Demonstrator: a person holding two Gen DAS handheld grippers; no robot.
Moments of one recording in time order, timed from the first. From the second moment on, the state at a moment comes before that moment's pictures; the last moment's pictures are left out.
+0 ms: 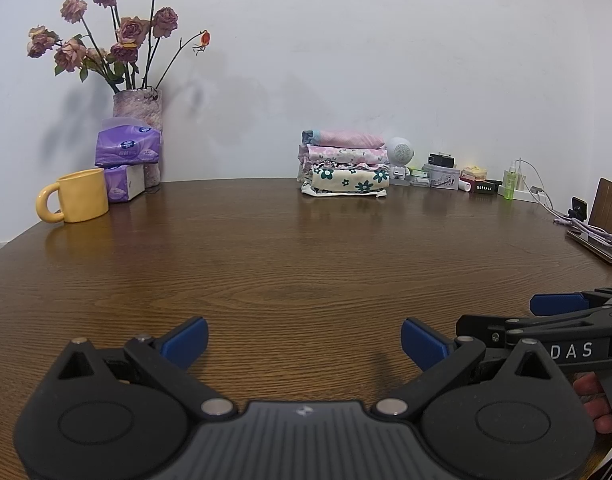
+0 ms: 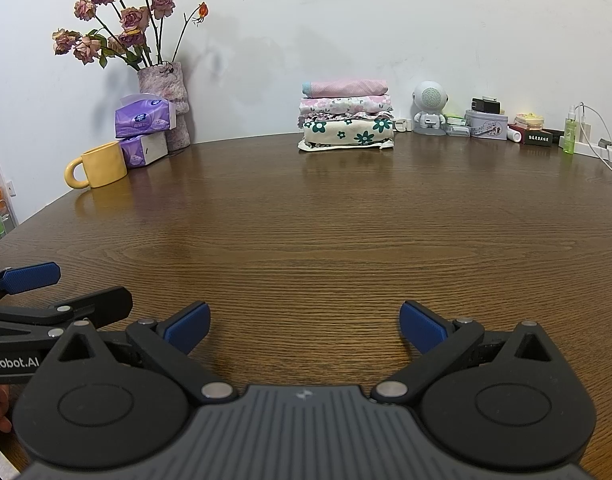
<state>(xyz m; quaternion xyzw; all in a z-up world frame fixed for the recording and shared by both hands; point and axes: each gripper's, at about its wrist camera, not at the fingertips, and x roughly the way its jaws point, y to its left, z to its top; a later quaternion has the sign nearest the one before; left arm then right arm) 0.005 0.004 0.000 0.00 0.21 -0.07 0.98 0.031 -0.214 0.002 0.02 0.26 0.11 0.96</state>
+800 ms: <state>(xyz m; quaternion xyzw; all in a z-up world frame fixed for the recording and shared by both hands) 0.004 0.003 0.001 0.00 0.21 -0.07 0.98 0.032 -0.216 0.002 0.02 0.26 0.11 0.96</state>
